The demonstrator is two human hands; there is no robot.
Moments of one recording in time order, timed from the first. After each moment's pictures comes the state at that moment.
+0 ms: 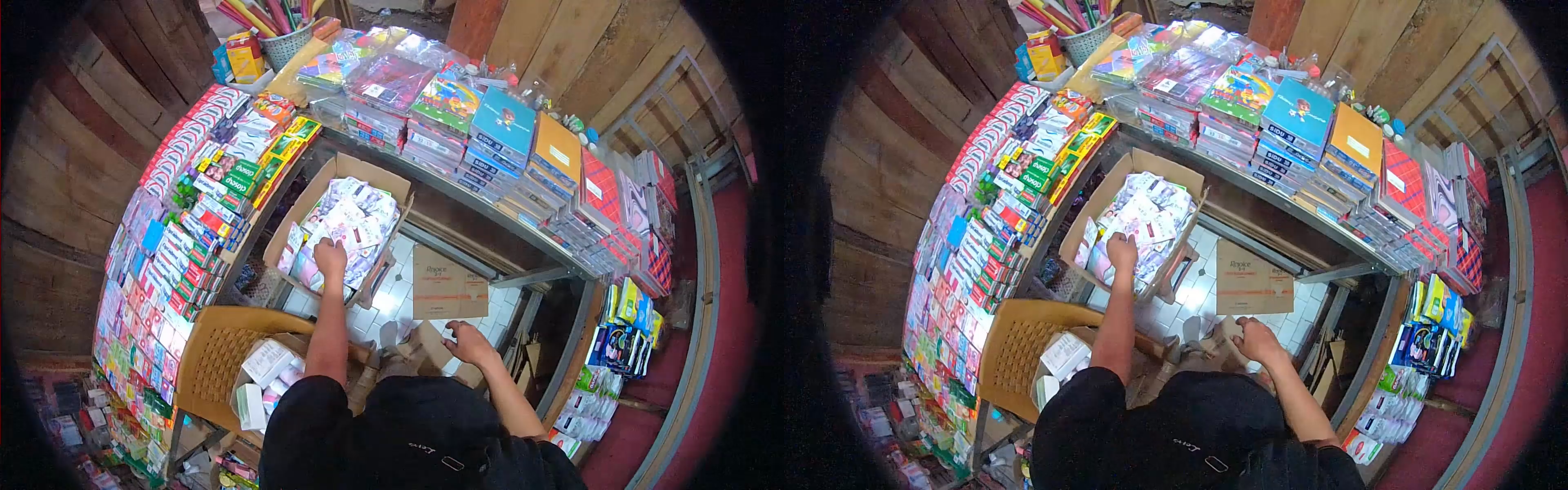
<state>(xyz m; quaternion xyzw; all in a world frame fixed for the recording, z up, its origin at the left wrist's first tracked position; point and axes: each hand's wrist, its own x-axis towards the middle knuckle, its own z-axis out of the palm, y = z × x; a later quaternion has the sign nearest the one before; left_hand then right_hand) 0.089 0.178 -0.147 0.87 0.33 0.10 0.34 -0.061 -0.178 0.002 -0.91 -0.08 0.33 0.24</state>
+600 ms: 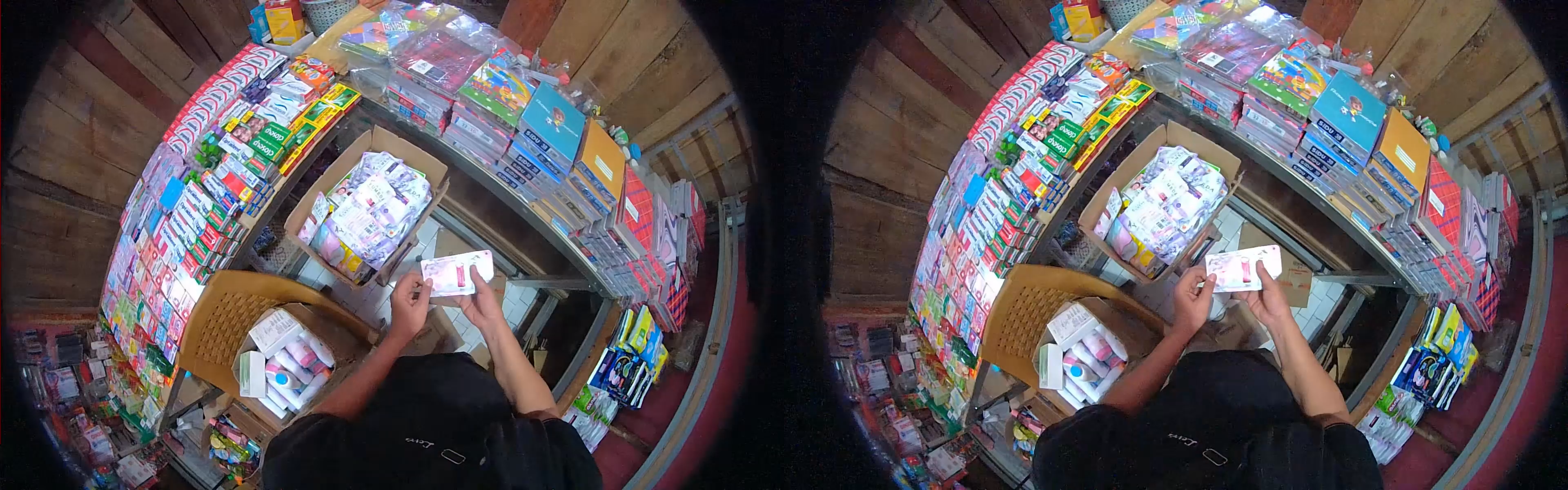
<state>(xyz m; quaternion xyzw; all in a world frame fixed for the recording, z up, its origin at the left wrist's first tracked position) -0.036 0.024 -0.027 0.63 0.17 0.14 0.74 0.023 -0.133 -0.017 -0.32 0.23 0.30 0.87</state>
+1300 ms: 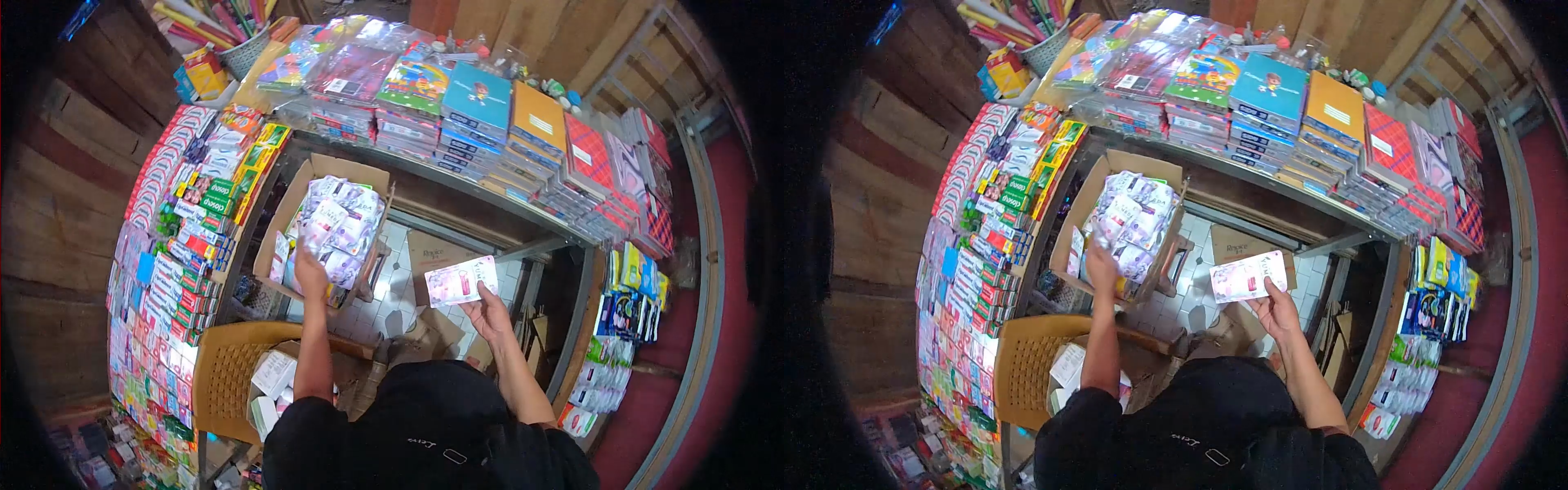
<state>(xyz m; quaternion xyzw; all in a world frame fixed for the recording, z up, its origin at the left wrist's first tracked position) 0.054 0.186 -0.106 0.84 0.18 0.18 0.47 -0.037 -0.201 0.000 -0.29 0.27 0.12 0.91</state>
